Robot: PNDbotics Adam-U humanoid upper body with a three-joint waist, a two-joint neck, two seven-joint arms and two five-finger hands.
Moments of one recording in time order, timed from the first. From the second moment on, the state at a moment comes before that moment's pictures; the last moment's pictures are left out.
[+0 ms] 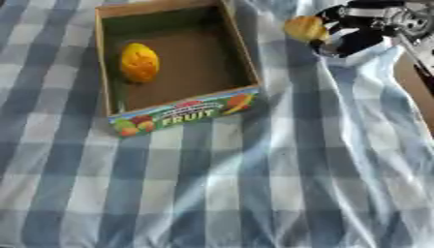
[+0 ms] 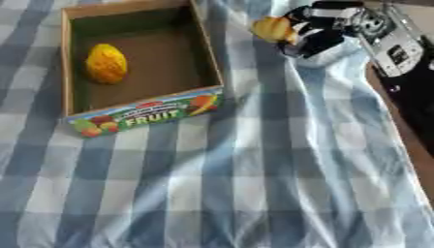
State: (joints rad) left arm -0.46 0.39 0.00 -1.98 -0.18 -0.43 0.51; right arm -0.87 -0.74 0.21 -1.13 0.29 -0.08 0.63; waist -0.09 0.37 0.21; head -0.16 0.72
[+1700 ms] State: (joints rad) left arm -0.45 0.39 -0.01 -1.98 -0.17 -0.42 0.49; right arm -0.88 -0.75 0.17 -1.28 0.23 -0.05 0.45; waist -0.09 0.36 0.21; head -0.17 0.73
